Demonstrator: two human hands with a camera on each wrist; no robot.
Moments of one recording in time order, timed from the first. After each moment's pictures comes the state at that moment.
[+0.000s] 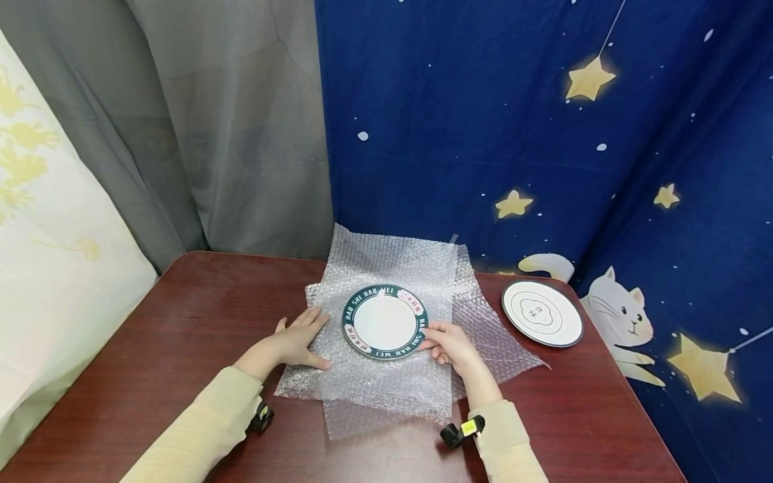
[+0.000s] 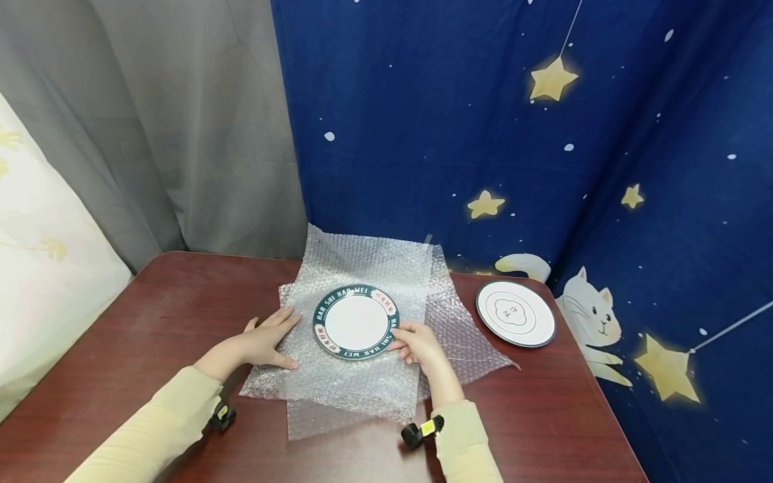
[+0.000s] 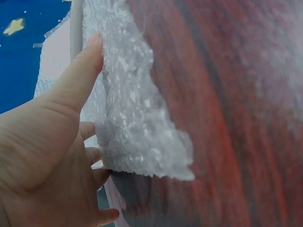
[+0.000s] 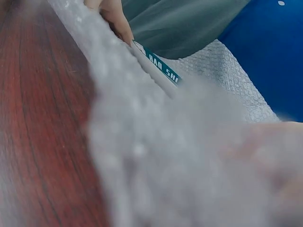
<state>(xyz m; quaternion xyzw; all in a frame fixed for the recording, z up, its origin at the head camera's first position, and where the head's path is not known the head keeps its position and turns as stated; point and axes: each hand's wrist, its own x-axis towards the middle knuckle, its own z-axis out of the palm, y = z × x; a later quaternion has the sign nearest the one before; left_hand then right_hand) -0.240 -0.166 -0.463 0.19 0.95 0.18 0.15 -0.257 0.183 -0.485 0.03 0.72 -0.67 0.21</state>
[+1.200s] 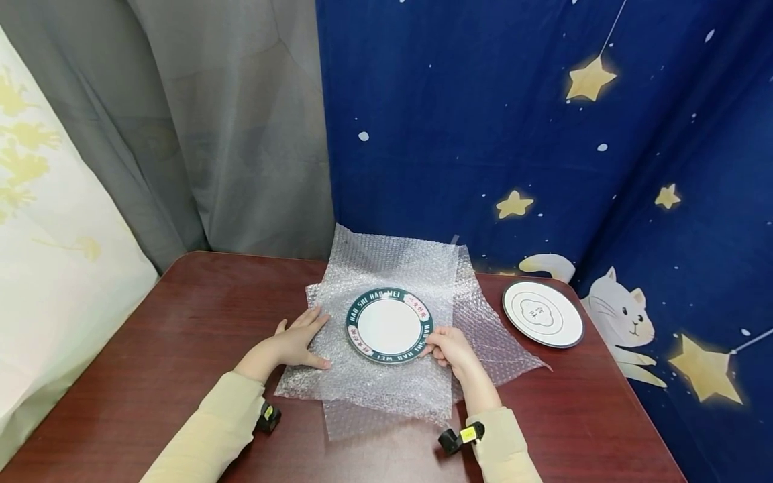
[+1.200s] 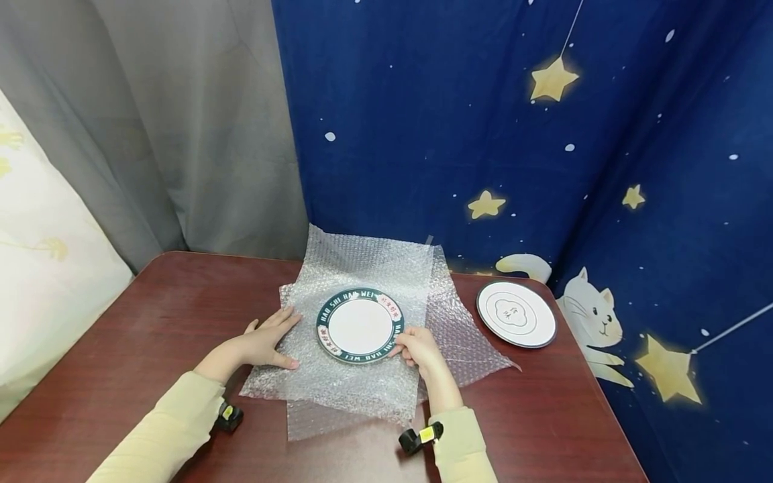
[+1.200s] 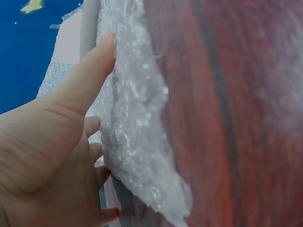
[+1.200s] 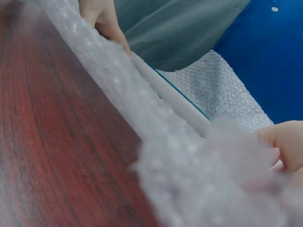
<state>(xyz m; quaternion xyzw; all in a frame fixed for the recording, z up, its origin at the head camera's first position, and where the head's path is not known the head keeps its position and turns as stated) -0.240 -0.168 -0.464 0.18 0.95 0.21 0.16 -0.250 0.179 -0.489 0.03 0.74 -0.65 0.15</state>
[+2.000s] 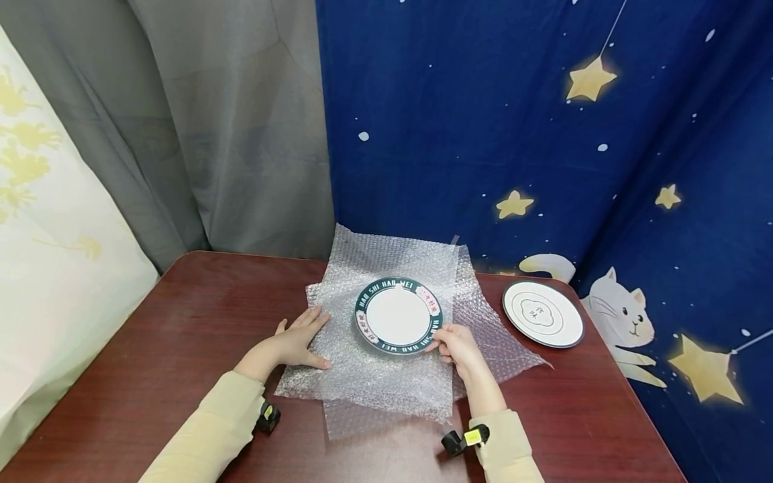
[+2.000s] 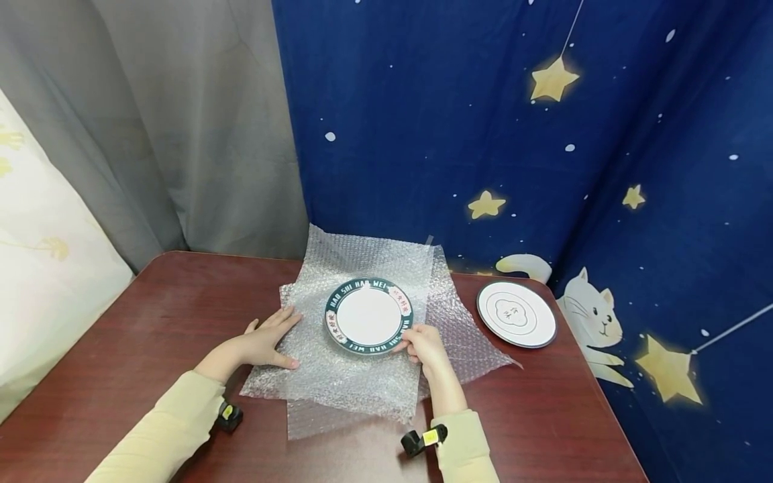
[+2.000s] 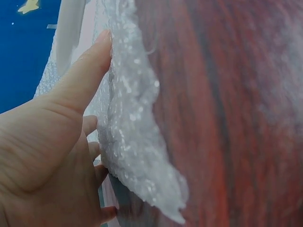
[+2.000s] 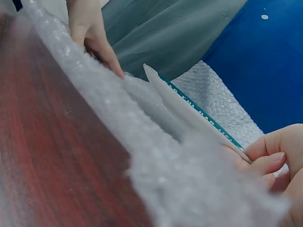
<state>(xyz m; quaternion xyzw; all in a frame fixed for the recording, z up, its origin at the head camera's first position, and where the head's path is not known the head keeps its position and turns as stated) -0.240 -0.169 -0.465 0.18 0.95 0.22 0.15 -0.246 0.182 -0.476 0.06 0.72 -0.68 0.12</state>
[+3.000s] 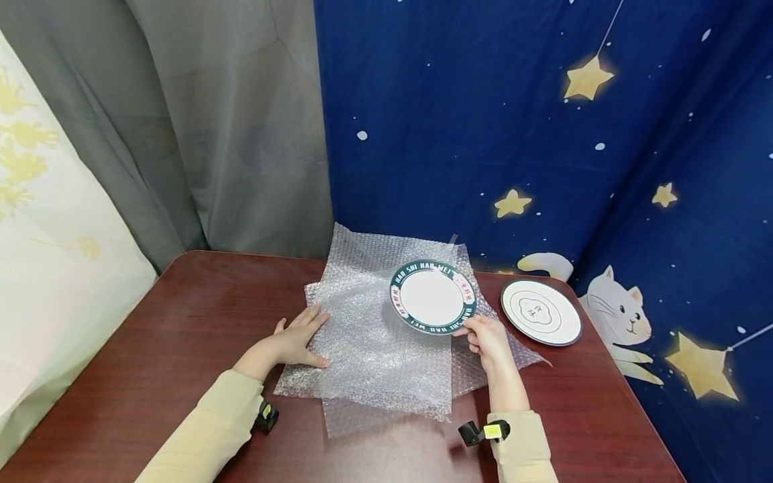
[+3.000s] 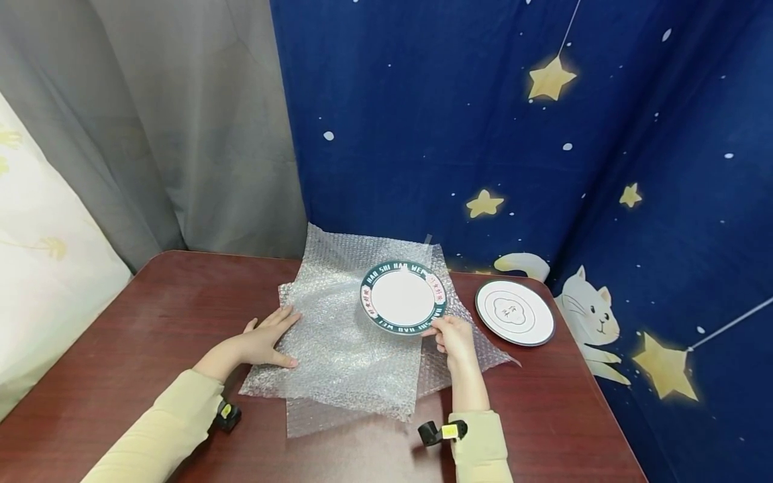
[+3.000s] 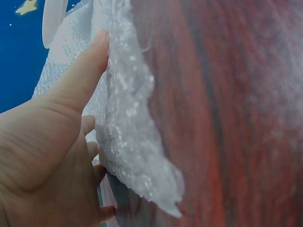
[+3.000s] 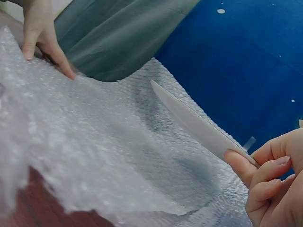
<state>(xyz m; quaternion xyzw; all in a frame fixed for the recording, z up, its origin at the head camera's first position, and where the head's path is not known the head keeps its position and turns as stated) -0.238 -0.169 -0.465 0.18 0.95 0.22 0.16 -0.248 0.226 -0.456 0.12 0.69 -0.71 0.04</state>
